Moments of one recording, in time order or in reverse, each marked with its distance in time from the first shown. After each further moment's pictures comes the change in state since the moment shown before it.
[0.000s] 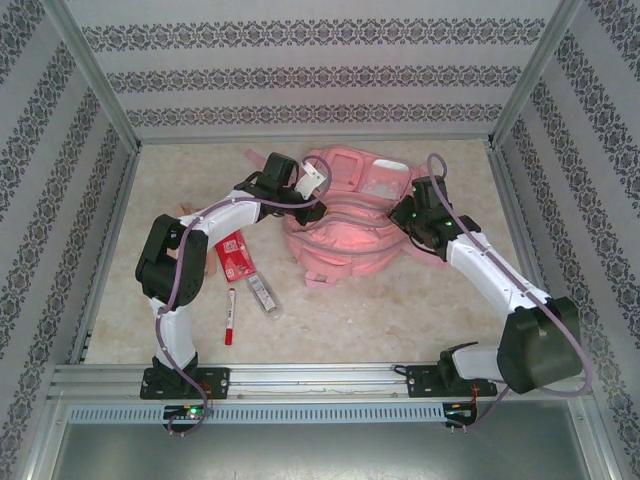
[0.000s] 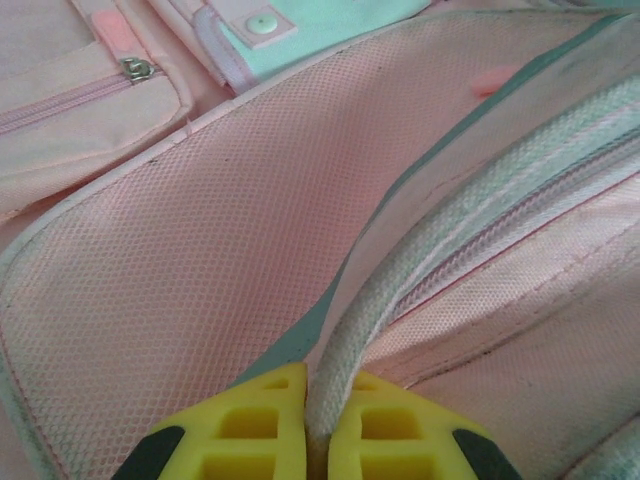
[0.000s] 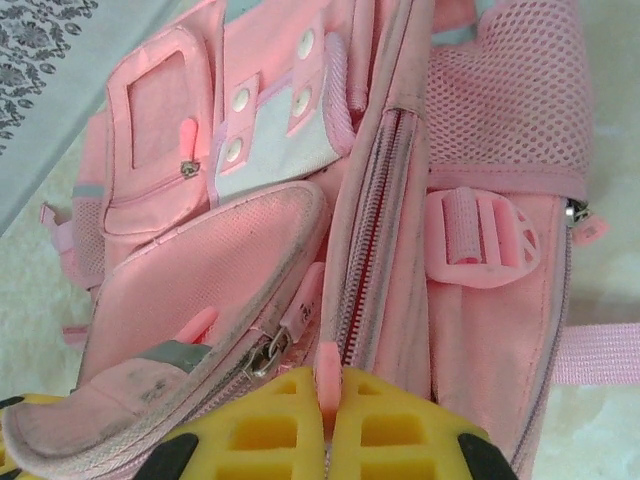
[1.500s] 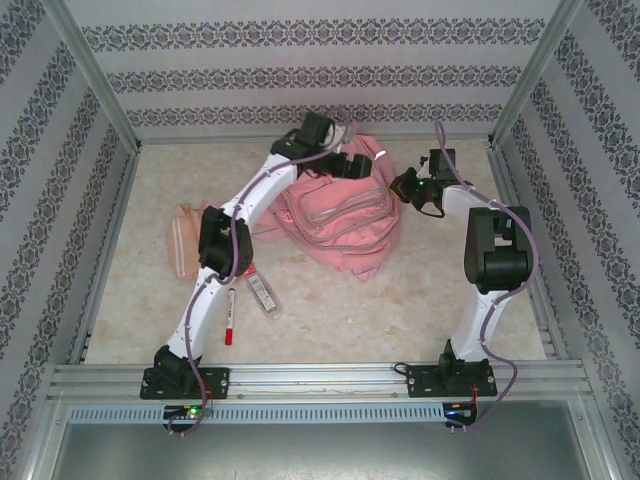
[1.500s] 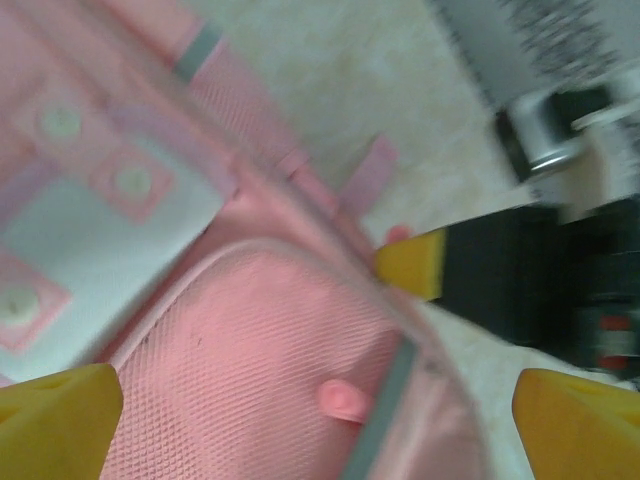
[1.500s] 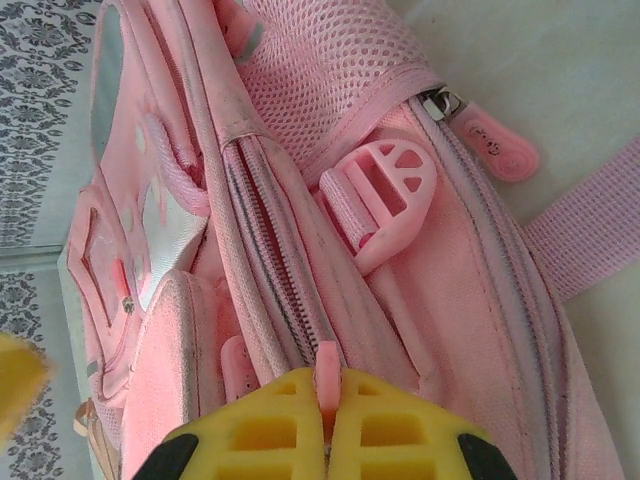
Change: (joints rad) left arm -0.057 0.592 1.061 -0.457 -0.078 -0.464; right arm -0.251 0.628 0.349 0.246 -0.519 -0.122
